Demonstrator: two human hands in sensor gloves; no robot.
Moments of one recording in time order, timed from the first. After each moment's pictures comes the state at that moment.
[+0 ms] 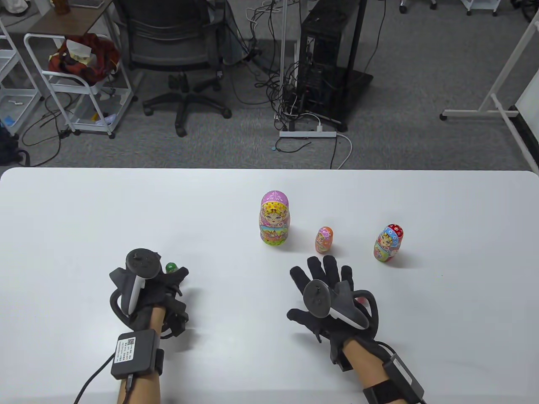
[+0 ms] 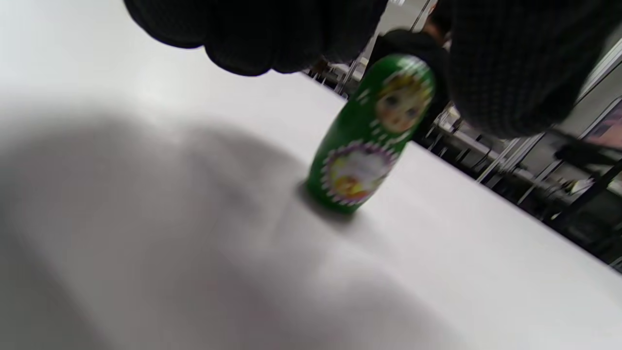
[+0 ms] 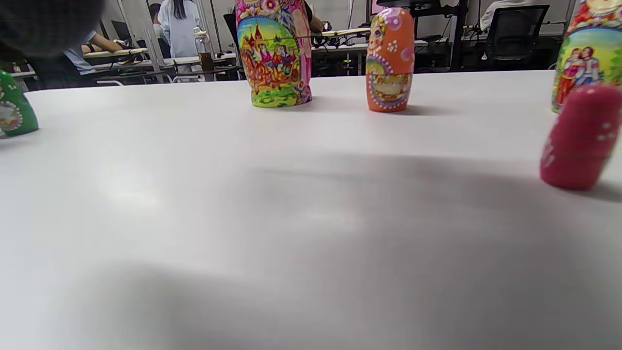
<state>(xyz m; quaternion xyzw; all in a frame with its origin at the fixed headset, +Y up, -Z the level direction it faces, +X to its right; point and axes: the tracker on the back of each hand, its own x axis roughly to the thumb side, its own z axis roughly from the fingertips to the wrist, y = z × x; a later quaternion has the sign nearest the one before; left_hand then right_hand) -0.300 -0.763 -0.369 -0.09 0.23 0.24 0.94 0.102 -0.732 -0.312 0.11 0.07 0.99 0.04</state>
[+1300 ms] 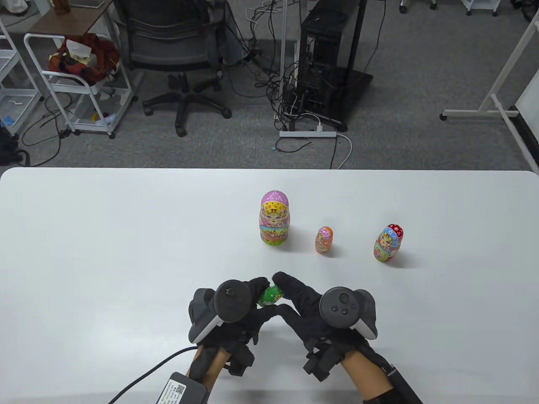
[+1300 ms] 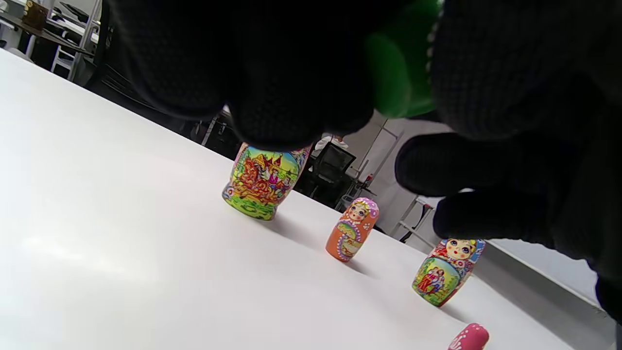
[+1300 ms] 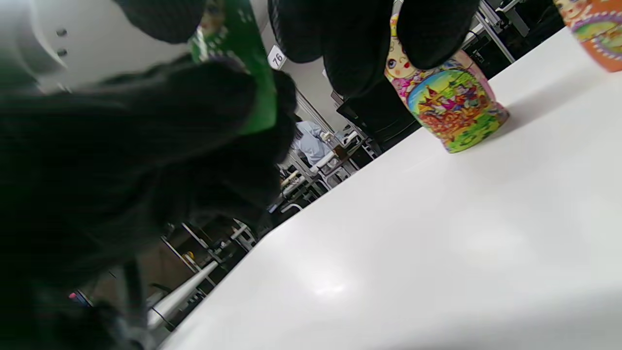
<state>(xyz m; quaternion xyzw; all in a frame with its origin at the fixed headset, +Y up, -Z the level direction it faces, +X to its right) -0.114 -0.694 -0.288 0.00 -0.13 0.25 0.96 0.096 -0.701 -0.287 0.24 0.00 0.88 0.41</state>
